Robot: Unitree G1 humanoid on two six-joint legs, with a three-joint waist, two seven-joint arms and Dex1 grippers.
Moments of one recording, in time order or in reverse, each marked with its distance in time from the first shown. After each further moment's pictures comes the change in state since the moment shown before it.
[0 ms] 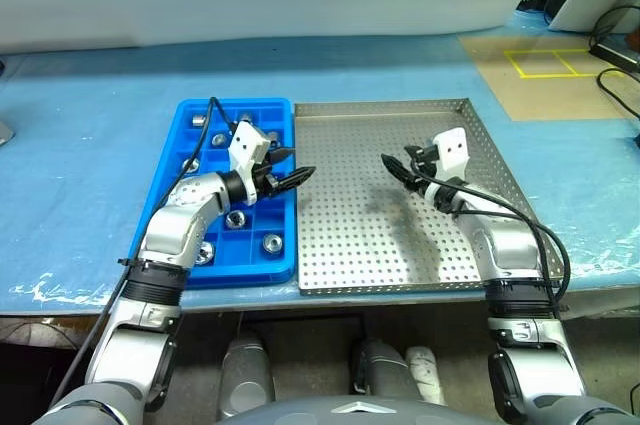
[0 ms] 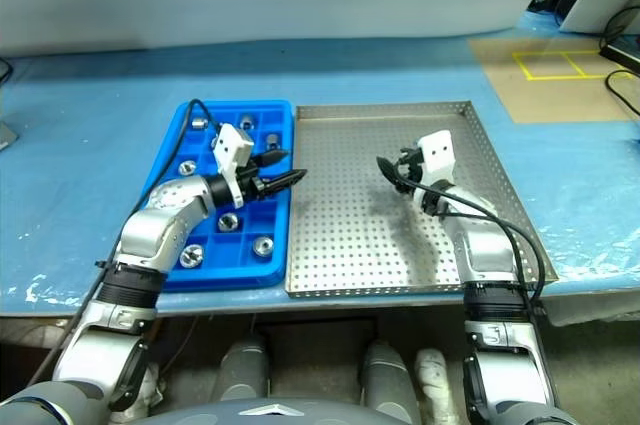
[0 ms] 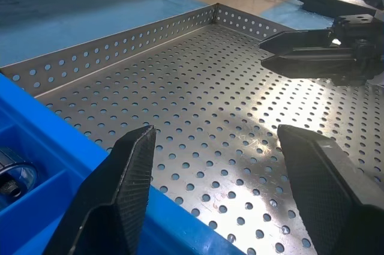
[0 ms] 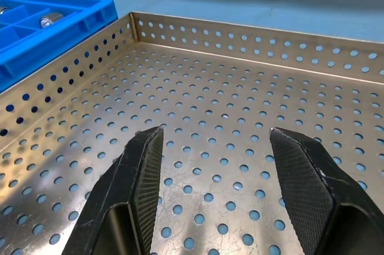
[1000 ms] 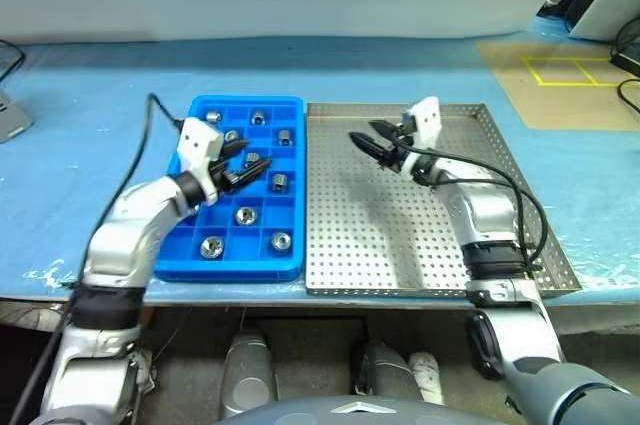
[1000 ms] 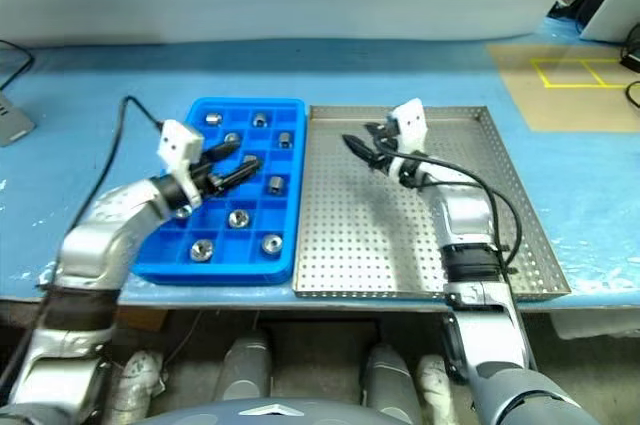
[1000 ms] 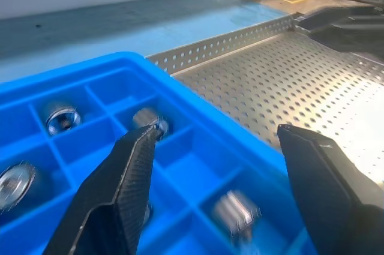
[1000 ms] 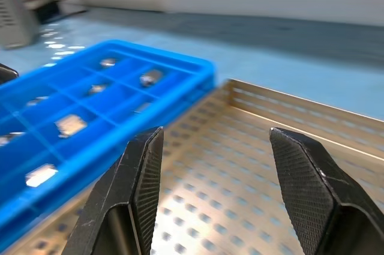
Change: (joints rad) left arm 0.058 0.085 0.088 -0.119 -0.032 0.035 0.147; right arm -0.150 0.051 -0.005 0.052 0.011 0.013 0.105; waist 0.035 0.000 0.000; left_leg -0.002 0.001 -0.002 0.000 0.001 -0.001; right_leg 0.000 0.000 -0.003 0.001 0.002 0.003
